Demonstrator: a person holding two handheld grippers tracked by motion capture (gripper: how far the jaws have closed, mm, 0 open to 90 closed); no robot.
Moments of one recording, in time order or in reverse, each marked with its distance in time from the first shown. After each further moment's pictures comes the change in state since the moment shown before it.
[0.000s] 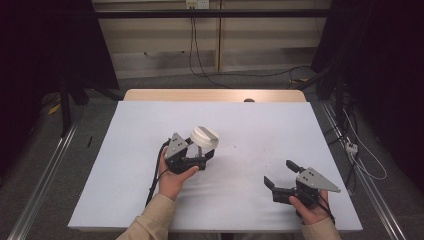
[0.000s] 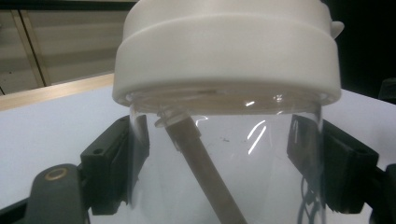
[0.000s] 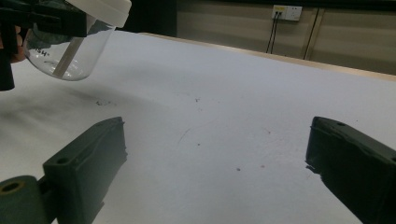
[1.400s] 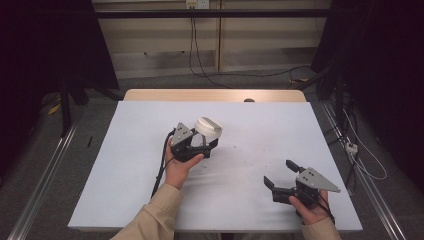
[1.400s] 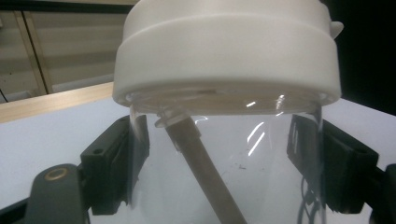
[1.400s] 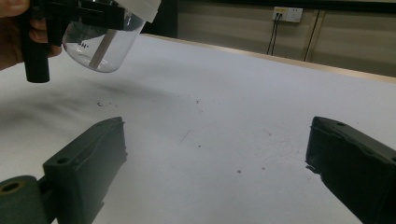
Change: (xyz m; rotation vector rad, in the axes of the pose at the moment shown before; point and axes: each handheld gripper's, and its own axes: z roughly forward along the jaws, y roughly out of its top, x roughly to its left) left arm 0.015 0.010 0.031 -0.010 0.011 -0.027; right arm 0.000 0.001 0.000 -0.003 0.002 -0.006
